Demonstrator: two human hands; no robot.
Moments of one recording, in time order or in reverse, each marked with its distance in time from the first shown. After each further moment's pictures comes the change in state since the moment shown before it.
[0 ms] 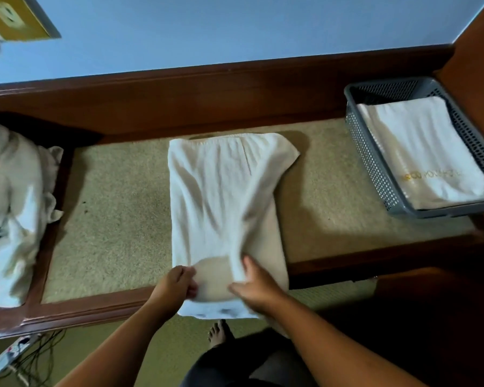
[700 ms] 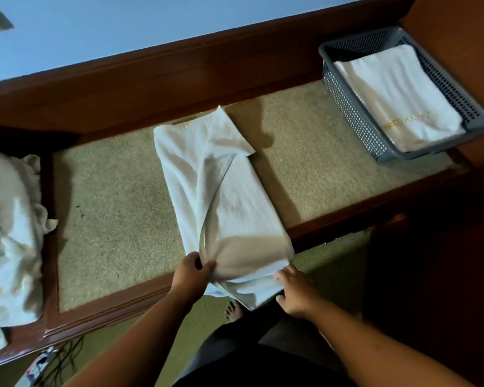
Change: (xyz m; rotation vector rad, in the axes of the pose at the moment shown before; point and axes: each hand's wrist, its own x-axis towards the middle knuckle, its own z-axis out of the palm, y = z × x) left_hand -0.011 -0.006 -0.011 0.318 -0.017 0.048; right_hand -0.031 0.114 0.045 -0.647 0.020 0.150
